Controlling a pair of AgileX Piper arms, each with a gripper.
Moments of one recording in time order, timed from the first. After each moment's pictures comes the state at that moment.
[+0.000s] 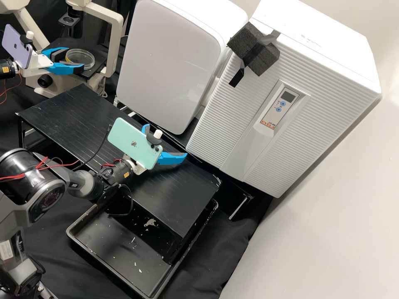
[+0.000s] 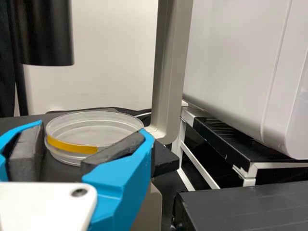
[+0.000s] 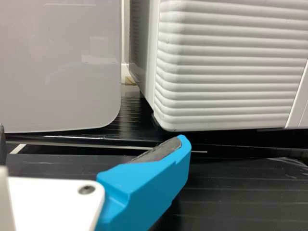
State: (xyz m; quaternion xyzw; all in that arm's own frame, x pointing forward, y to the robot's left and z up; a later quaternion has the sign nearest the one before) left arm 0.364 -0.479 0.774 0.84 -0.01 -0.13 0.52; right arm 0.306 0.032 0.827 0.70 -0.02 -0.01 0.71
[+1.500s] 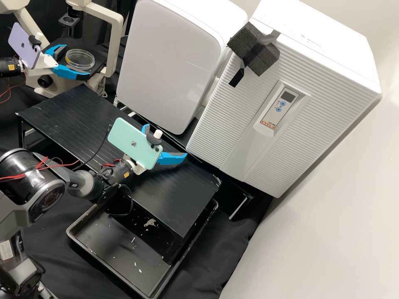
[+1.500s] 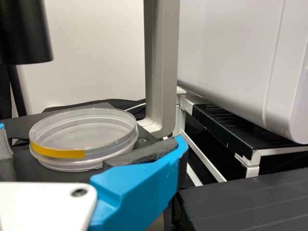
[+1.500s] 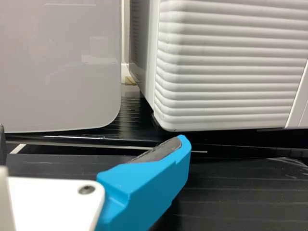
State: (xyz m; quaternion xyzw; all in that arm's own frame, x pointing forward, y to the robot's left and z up) left arm 0.378 -0.488 0.775 0.86 0.02 -0.13 0.49; right arm 0.306 0.032 0.827 0.70 -0.02 -0.01 0.71
